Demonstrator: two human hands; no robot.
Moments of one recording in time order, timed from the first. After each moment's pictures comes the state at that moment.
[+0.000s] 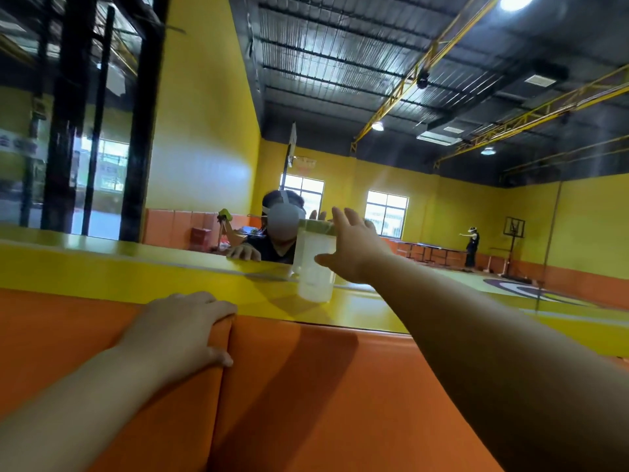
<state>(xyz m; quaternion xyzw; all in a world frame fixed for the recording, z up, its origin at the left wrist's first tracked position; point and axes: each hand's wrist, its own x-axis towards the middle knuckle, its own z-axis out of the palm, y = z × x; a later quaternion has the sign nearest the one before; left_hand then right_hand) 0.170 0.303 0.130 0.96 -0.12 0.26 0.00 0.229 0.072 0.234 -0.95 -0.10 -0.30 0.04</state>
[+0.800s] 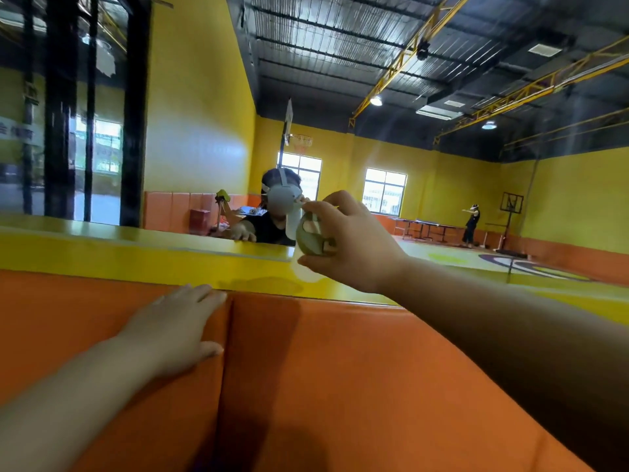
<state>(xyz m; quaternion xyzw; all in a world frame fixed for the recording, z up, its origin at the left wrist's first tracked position) 0.124 0.308 0.122 0.98 -0.12 0.16 0.03 0.110 0.066 0.232 -0.88 -0.28 -0.37 0.04</state>
